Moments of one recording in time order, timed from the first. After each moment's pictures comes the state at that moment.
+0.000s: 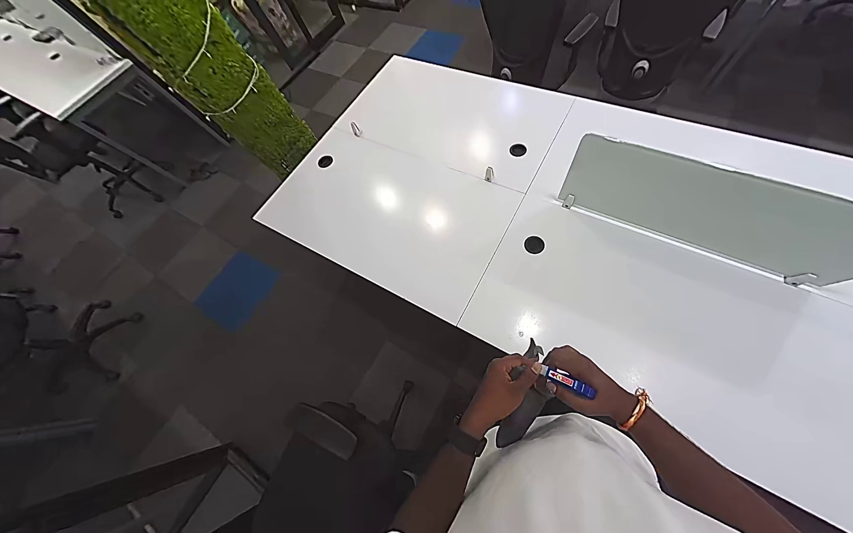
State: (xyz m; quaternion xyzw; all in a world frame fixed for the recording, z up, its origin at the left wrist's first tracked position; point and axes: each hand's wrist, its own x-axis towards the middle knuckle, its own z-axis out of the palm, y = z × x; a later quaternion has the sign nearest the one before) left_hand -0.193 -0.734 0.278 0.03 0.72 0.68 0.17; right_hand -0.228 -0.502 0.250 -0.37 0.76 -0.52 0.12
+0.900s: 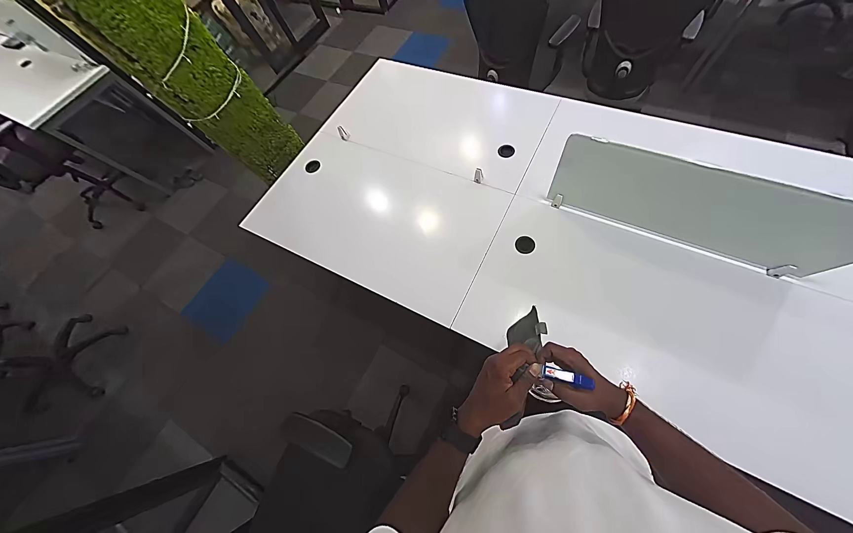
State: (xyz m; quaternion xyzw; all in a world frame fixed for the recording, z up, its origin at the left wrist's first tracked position) left_hand -0.206 -0.732 0.293 0.21 0.75 0.62 0.05; right_hand -0.233 -0.516 0.271 -0.34 0.66 -0.65 0.15
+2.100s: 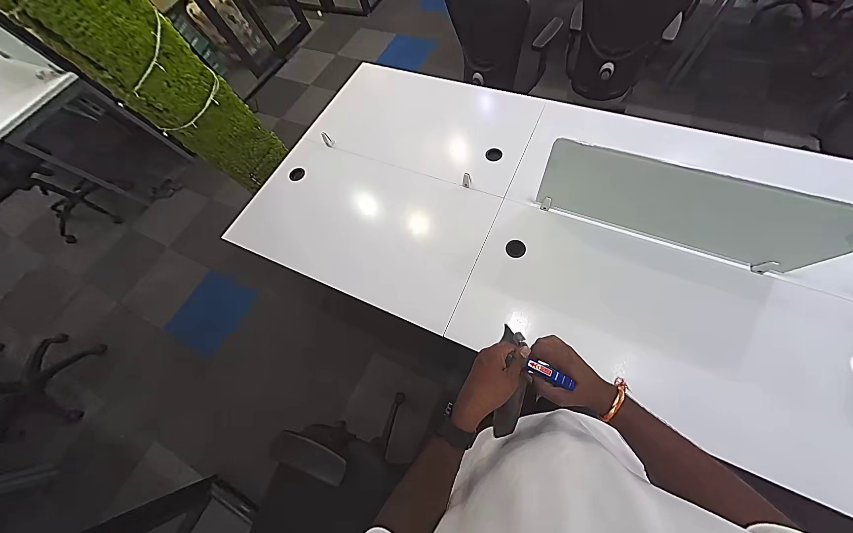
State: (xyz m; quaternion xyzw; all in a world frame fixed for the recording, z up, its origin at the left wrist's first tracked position) left_hand -0.241 -0.727 0.324 0.04 0.83 0.51 0.23; right_hand -0.251 -0.515 0.265 -0.34 0.80 -0.49 0.05
